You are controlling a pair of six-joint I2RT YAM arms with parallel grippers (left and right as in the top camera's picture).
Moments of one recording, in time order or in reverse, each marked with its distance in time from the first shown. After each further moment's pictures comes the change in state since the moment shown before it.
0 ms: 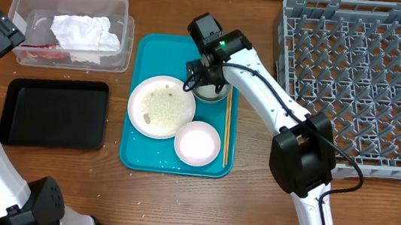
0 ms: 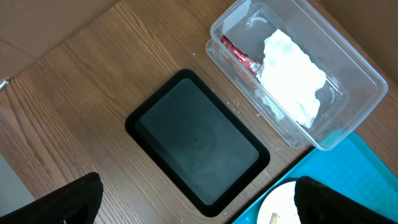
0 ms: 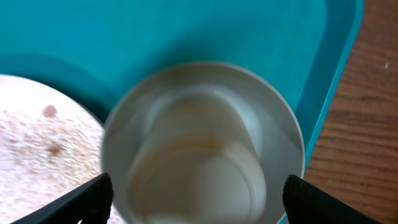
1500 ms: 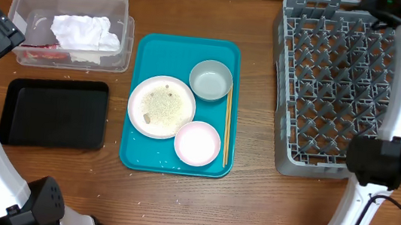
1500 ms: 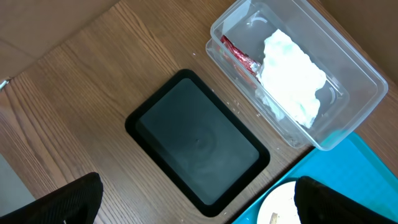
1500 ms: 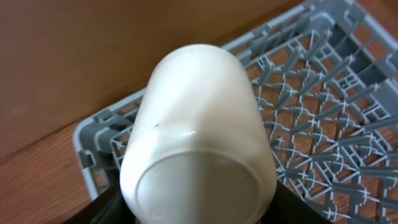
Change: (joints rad) left arm 0.000 0.000 0.000 0.000 0.000 0.000; right arm -0.686 -0.054 0.577 -0.198 0.059 0.033
